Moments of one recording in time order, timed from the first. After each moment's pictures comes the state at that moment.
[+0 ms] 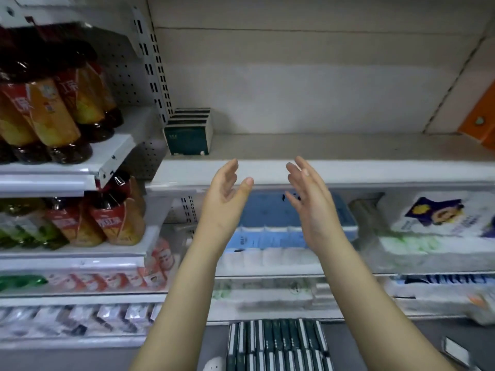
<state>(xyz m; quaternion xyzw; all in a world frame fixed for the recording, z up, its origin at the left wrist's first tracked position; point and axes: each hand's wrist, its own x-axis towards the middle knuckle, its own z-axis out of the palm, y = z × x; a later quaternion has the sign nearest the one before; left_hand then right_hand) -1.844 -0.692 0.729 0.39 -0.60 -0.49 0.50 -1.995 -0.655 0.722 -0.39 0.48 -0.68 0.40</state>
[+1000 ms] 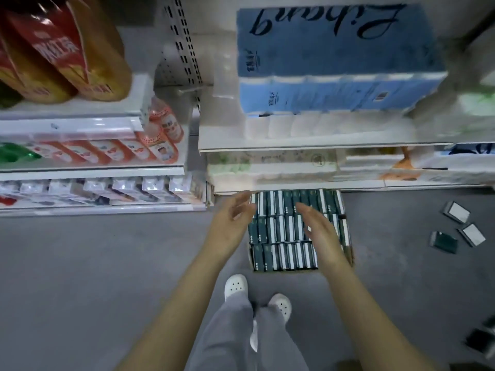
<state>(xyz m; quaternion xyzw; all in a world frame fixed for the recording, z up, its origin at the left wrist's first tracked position) -1.734 -0.600 0.438 0.56 -0.51 -0.61 0.23 -1.908 -0.524 0.411 -0.20 0.72 -0.41 0.53</state>
